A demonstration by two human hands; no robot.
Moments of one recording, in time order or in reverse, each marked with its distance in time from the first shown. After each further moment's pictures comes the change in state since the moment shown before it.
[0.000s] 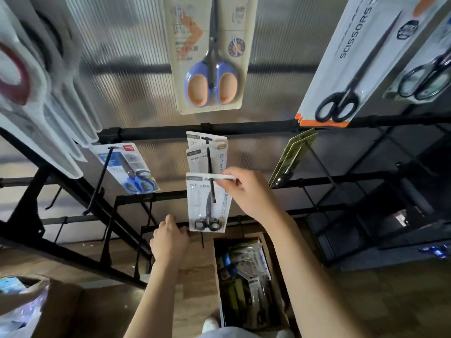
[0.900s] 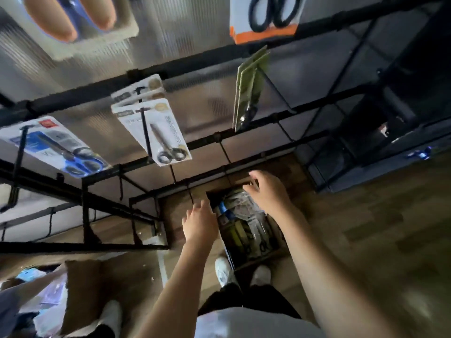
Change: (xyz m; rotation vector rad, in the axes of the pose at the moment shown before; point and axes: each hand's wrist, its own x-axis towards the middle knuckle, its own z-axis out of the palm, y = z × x) left_hand -0.082 0.056 0.077 0.293 -0.317 0.235; right_hand -0.123 0.144 0.015 -0.170 0.020 0.599
